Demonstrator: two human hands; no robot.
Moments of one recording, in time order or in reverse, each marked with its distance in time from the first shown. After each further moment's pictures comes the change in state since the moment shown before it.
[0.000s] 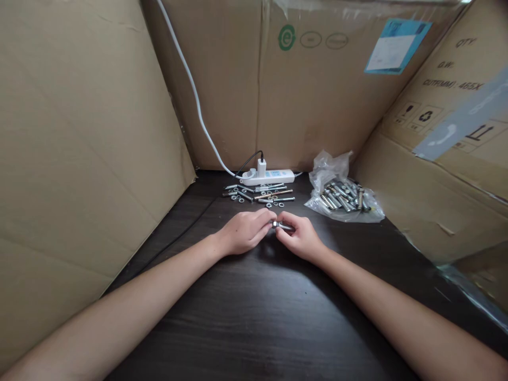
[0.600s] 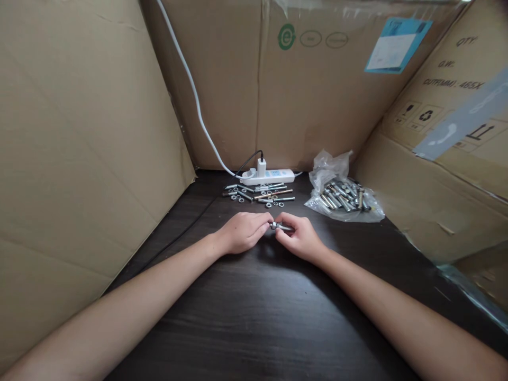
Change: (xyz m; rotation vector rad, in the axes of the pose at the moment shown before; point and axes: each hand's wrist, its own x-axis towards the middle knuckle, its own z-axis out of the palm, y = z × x) left_hand -0.001 -0.001 -0.002 -0.021 -0.078 -0.072; right_hand -0.001 -0.001 0.000 -0.028 -0.009 0.002
